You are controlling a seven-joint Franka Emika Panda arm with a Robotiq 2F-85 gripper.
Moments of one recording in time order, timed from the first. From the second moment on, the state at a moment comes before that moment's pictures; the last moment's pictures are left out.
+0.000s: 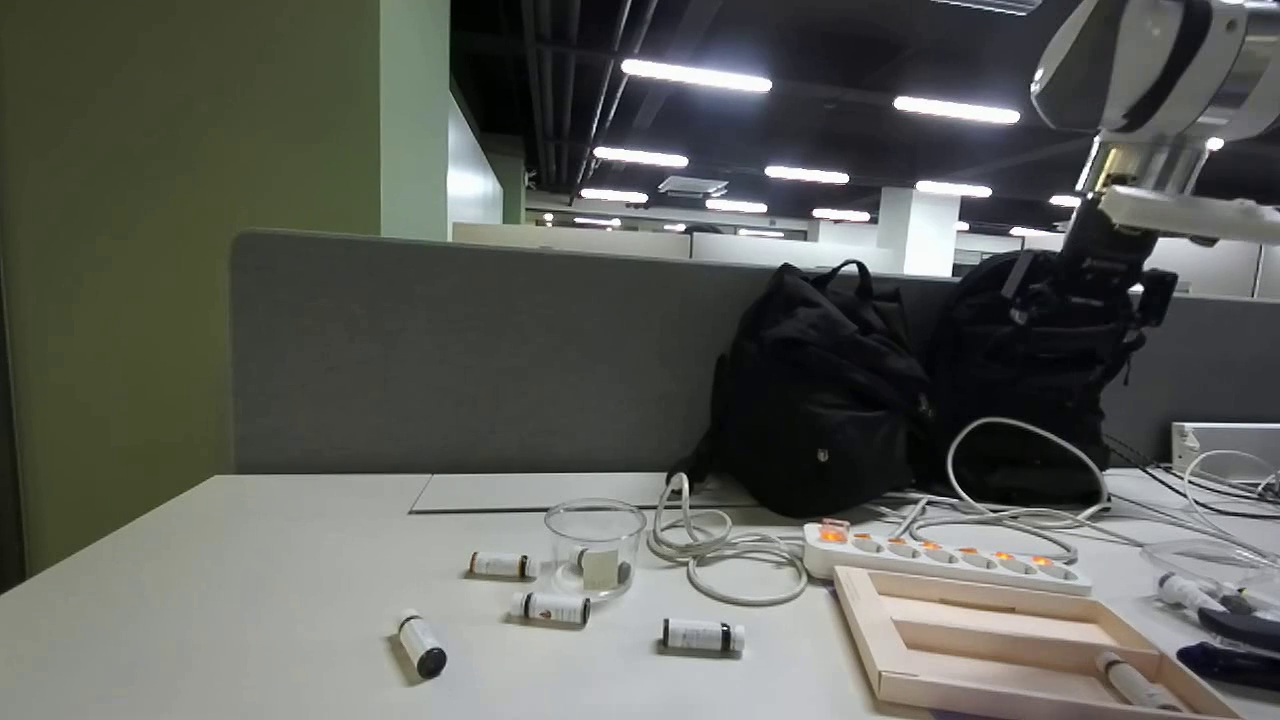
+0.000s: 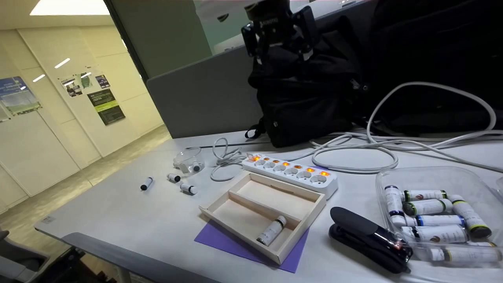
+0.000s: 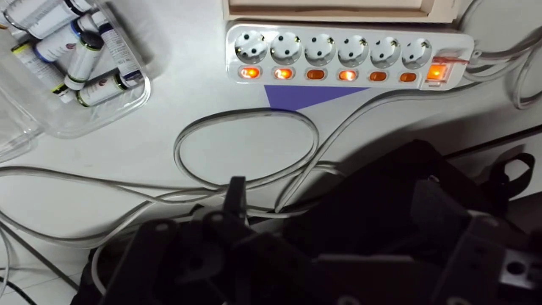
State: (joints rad) arm -0.13 0.04 -0.25 -2.32 0.26 2.60 -0.24
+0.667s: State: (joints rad) arm -0.16 0.03 -0.24 -2.33 0.28 2.60 -0.25
